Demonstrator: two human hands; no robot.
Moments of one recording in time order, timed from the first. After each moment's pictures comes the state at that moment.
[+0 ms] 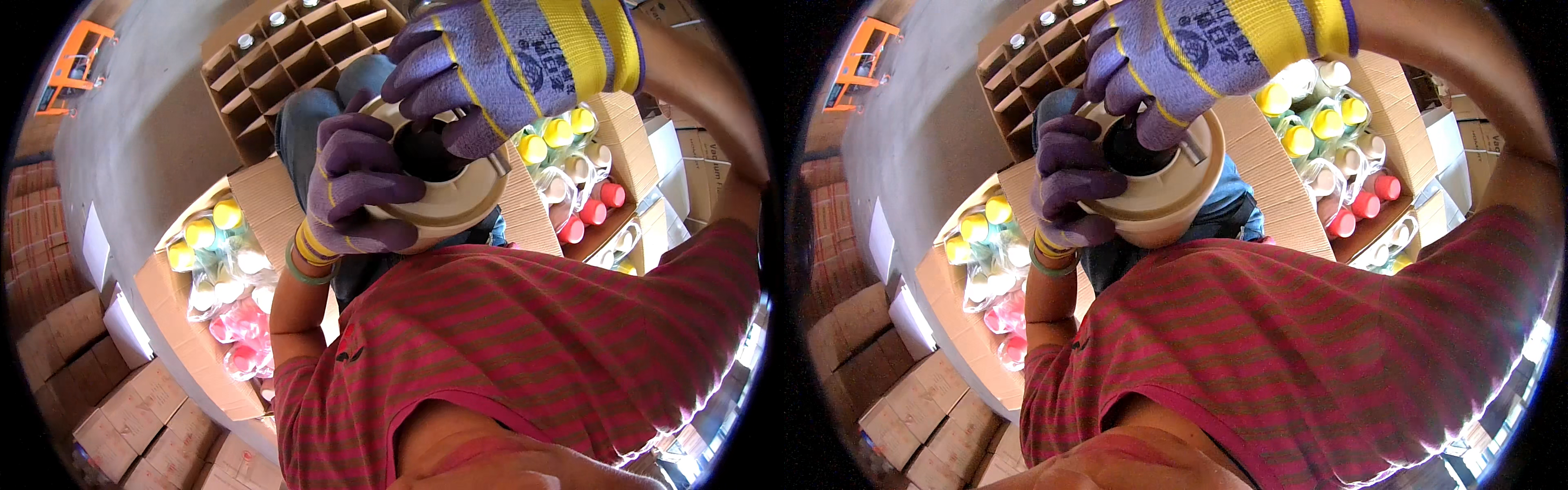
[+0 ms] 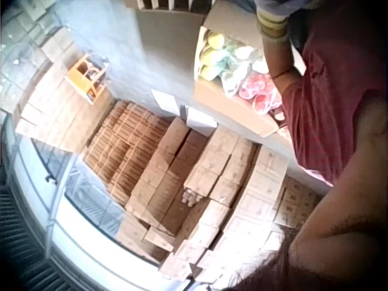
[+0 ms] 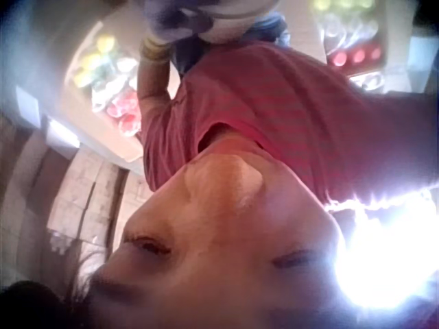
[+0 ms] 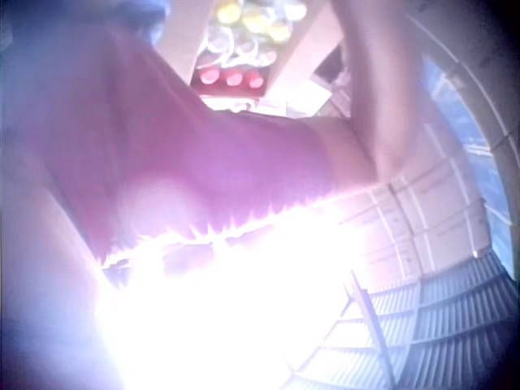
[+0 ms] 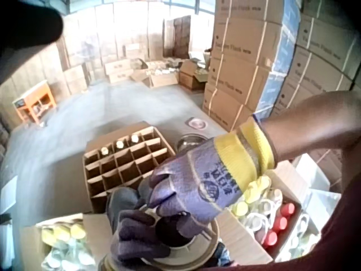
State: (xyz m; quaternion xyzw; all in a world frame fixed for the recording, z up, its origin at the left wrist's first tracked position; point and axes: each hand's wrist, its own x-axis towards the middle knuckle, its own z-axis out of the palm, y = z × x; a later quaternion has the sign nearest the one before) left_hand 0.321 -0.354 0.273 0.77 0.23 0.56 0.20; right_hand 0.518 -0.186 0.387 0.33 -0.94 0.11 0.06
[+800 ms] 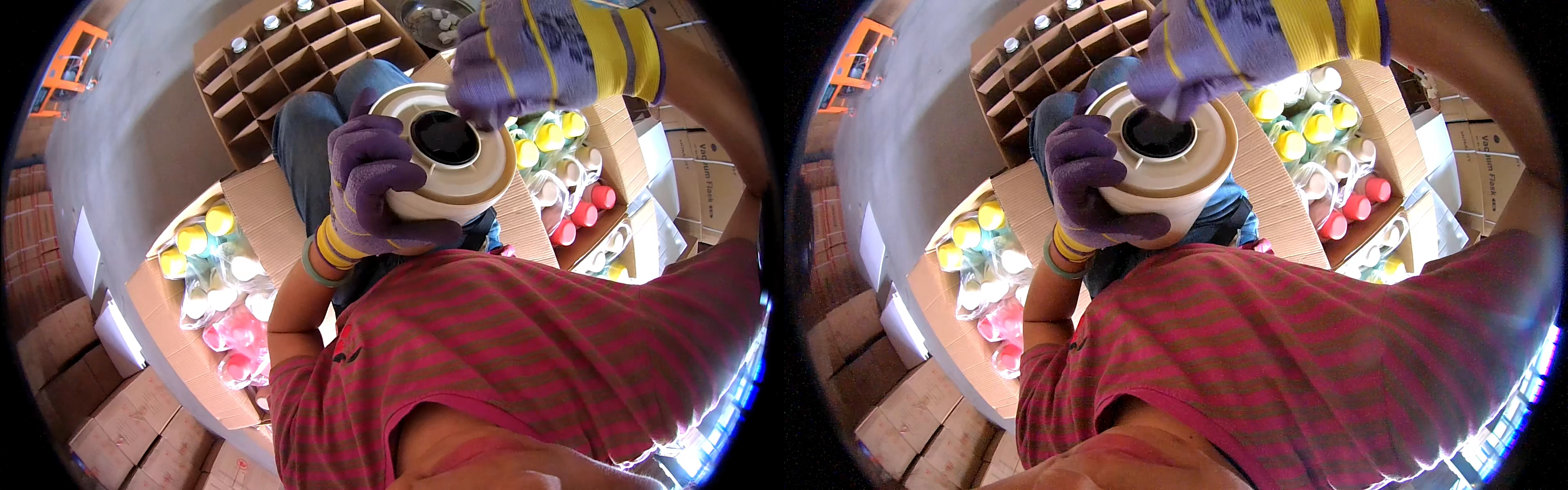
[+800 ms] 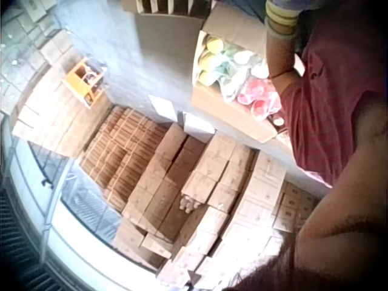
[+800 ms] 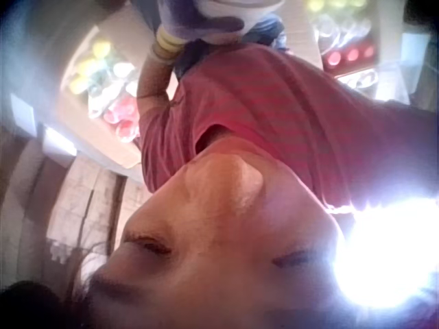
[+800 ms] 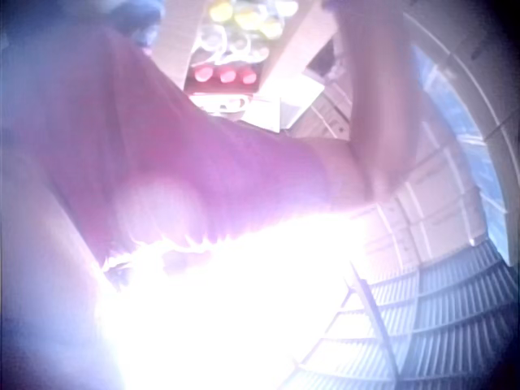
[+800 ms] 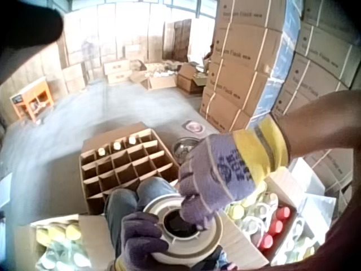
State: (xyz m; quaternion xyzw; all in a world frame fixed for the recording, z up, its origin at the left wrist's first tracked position) left_hand 0.343 -0.355 0.258 0.74 0.27 0.60 0.10; right_hand 0.525 -0.204 0.439 0.21 -0.97 -0.01 -0.13
